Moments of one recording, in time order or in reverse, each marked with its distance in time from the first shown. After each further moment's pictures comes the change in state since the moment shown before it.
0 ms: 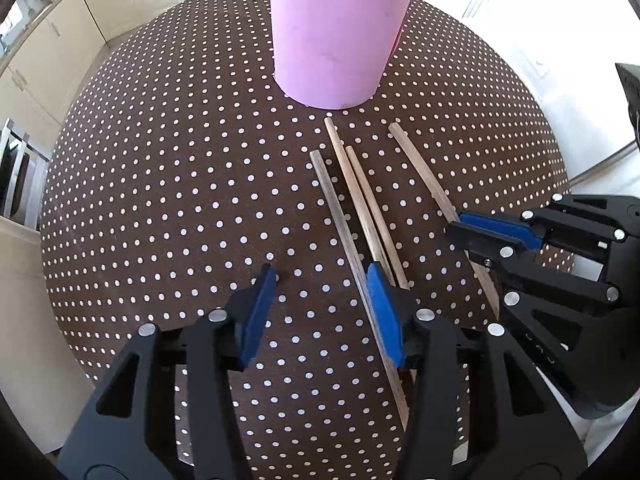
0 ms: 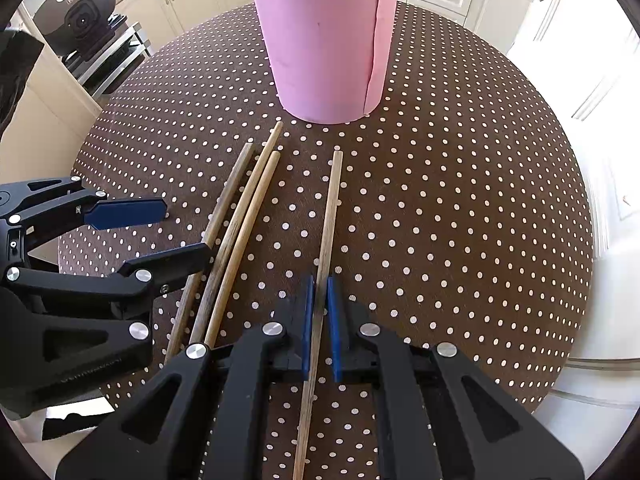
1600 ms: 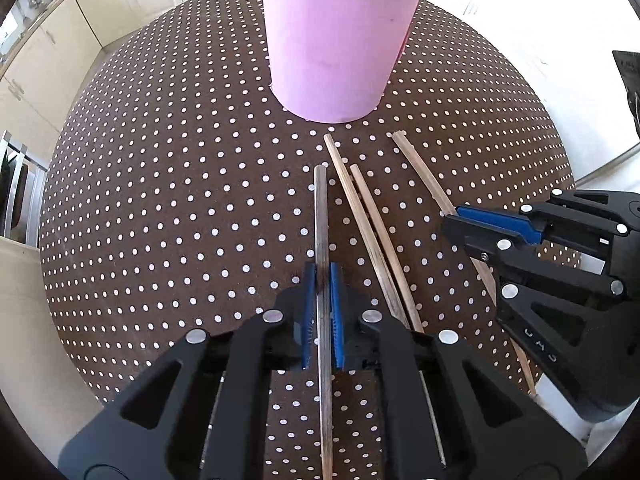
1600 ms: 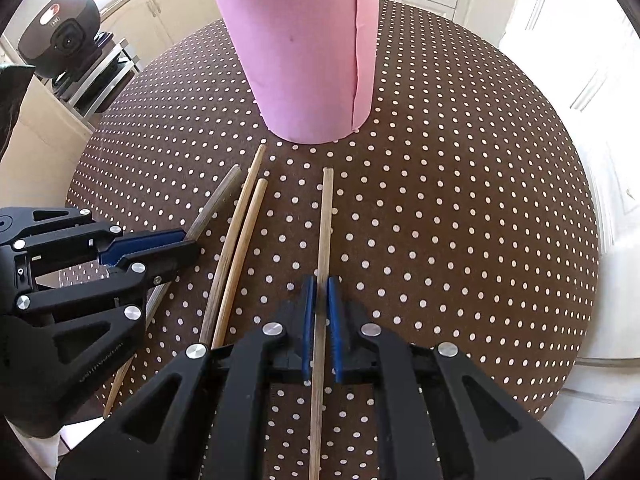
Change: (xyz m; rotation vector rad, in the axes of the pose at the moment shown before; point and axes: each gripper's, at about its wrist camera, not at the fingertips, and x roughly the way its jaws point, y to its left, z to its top) left arm 0.008 0.004 0.029 0.013 0.010 -0.010; right arm 0.003 -0.005 0.010 0.062 -0.002 0.015
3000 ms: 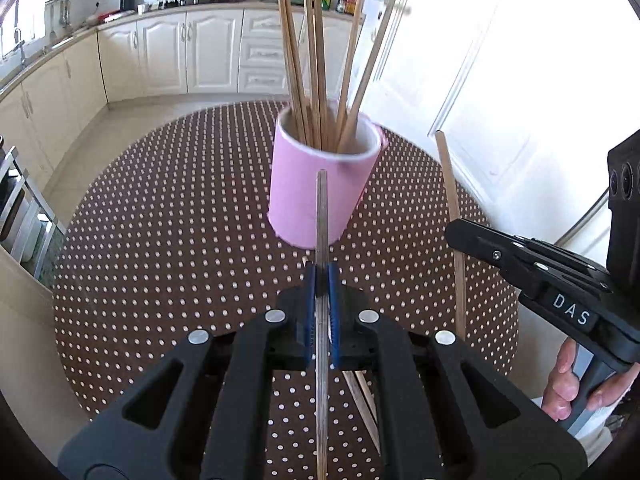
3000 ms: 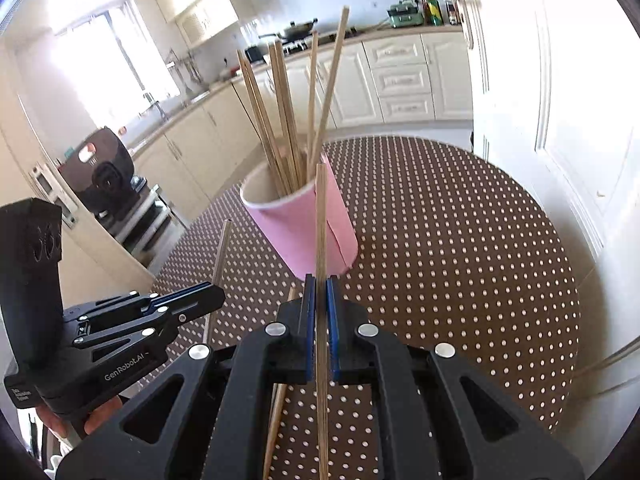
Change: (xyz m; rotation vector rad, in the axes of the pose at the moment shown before) left arm -0.111 0.064 -0.022 -0.069 -0.436 -0.109; right arm -0.091 -0.052 -0.022 0.209 -0.502 0.176
